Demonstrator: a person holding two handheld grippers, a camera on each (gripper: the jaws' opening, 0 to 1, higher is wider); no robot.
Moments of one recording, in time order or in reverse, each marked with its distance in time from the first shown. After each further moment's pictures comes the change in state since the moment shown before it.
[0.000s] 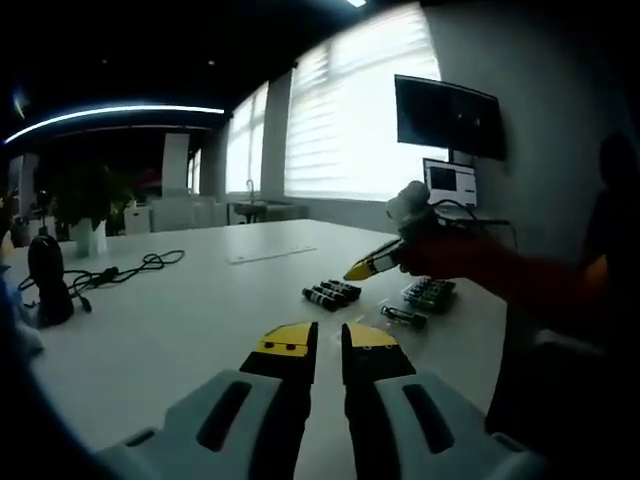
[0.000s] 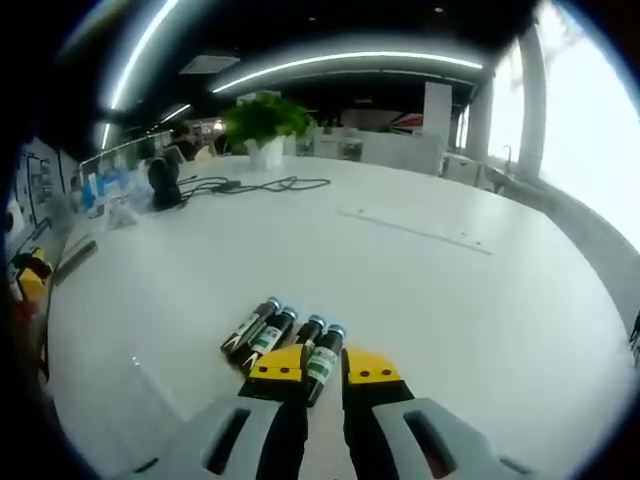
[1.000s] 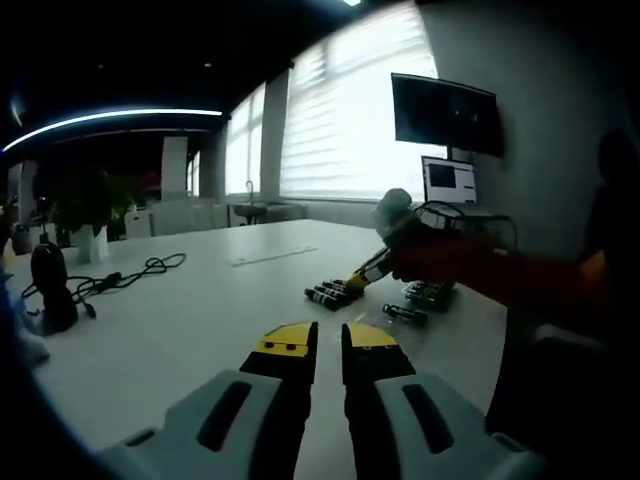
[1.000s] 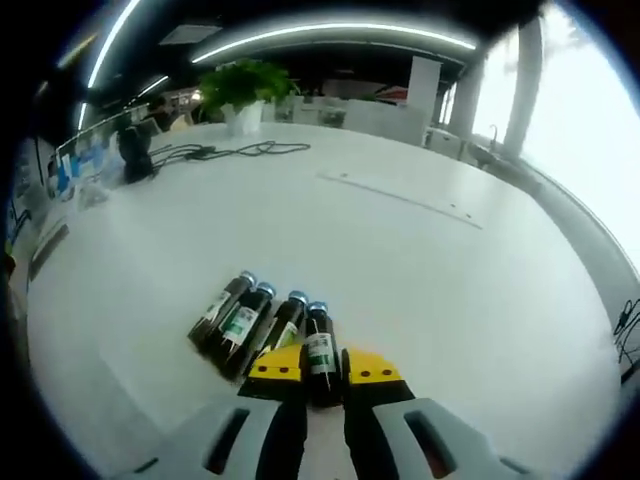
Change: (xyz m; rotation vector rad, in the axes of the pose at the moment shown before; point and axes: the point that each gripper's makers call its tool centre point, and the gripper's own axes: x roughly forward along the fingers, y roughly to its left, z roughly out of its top) left arm -0.005 0.002 0.003 0.026 0.004 0.004; right arm 0.017 -0.007 -0.023 -0.017 0.140 -0.107
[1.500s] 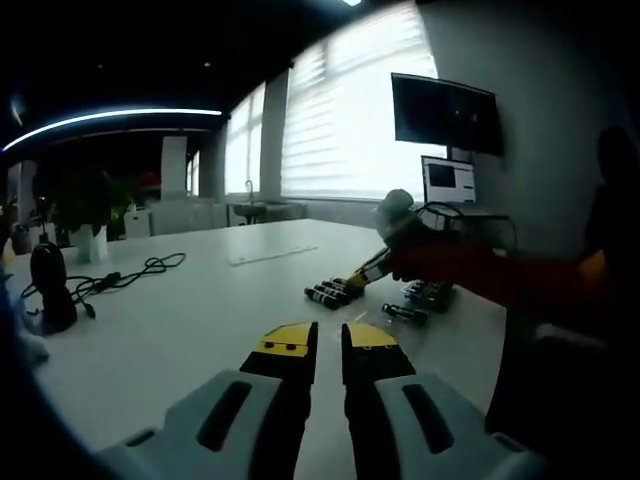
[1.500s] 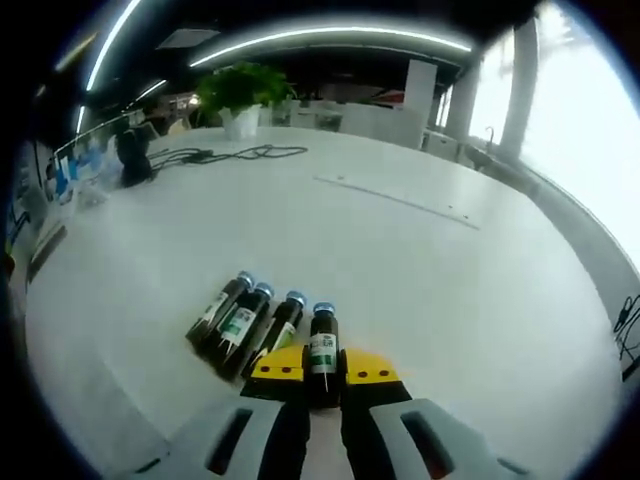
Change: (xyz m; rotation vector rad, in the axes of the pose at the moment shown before) left arm 0.001 -0.001 -0.001 0.001 0.004 -0.006; right arm 0.000 -0.001 0.000 0.006 -0.016 -0.005
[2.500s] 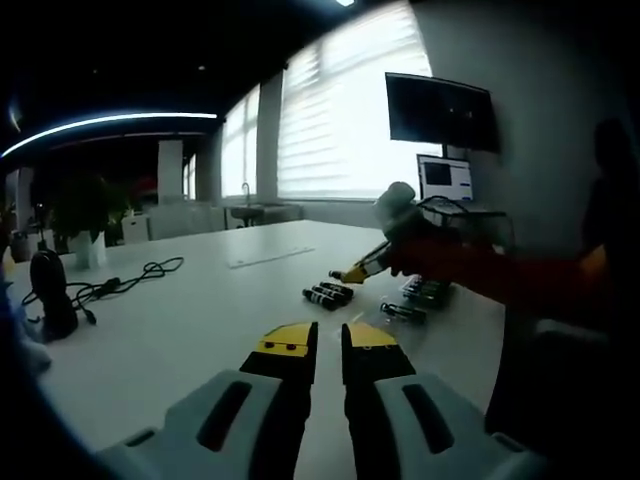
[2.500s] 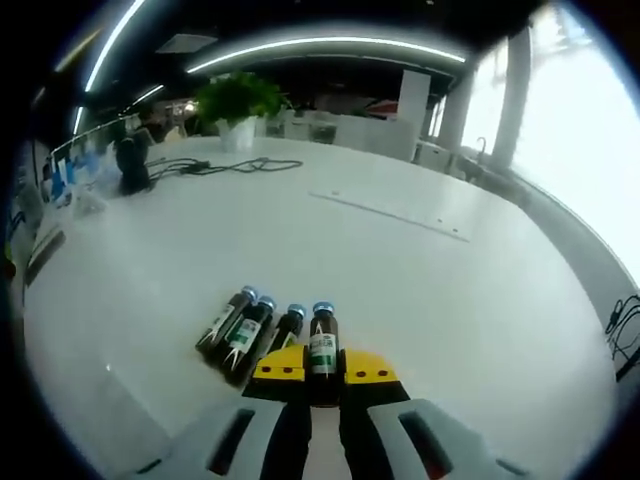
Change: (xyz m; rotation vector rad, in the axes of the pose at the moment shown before) left arm -0.002 -0.002 0.001 0.027 -0.002 -0.009; right arm -0.014 -0.001 0.013 0.006 -0.047 -0.039
